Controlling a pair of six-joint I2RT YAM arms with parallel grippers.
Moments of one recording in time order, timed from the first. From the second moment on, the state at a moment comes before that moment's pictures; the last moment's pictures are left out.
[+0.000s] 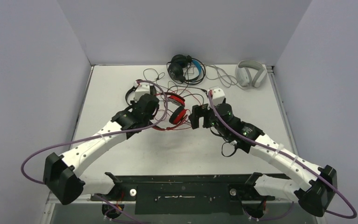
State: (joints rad) left arm -0.71 1.33 1.08 -0.60 -0.71 -0.56; right arm 0.80 1.03 0.84 -0.26 0.27 0.34
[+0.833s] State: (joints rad) left arm -0.73 1.26 1.08 -0.54 -0.49 -0.24; right arm 0.80 1.49 1.21 -0.40 0.16 0.03
